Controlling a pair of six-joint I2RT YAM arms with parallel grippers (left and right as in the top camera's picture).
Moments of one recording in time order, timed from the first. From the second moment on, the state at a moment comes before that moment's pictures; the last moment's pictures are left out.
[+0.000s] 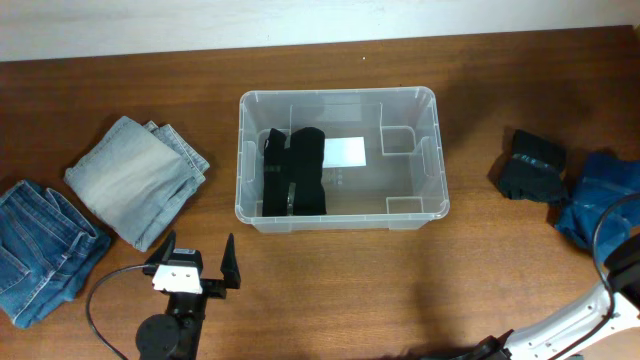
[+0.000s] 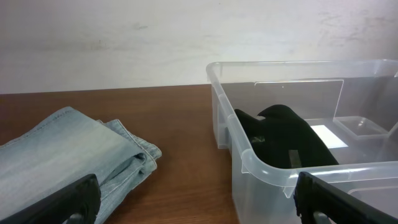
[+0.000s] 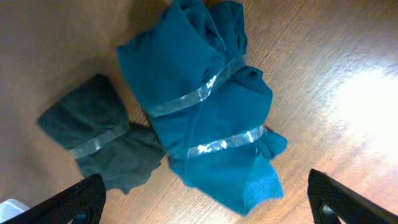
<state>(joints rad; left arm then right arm) -0.12 0.01 0.02 -0.08 0.01 -0.02 -0.92 2.18 2.24 -1.49 -0.15 0.12</state>
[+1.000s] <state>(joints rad) -0.12 0.01 0.02 -0.08 0.01 -0.02 -1.10 2.38 2.20 -1.38 -0.31 -0.09</state>
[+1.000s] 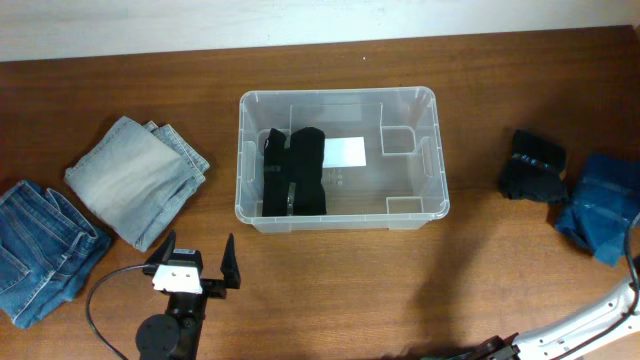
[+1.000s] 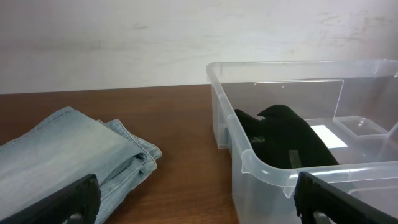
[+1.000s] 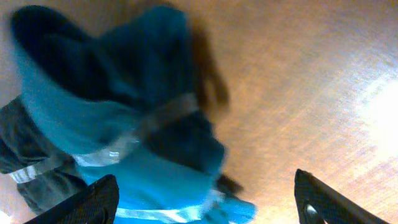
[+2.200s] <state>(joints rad) -0.12 0.01 0.02 -0.08 0.01 -0.02 -1.00 2.34 1.89 -1.15 -0.47 -0.21</state>
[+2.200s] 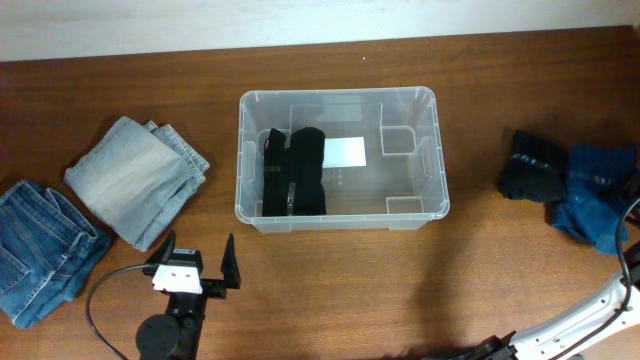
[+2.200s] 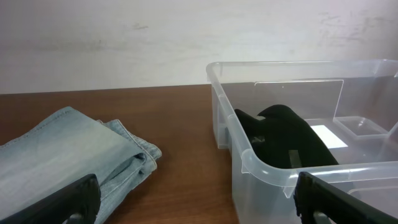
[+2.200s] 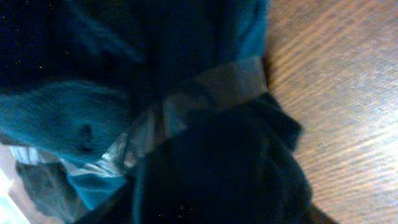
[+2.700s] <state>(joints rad) -0.12 0.01 0.02 -0.08 0.01 -0.02 -1.00 2.32 1.91 -1.19 -0.48 -0.16</state>
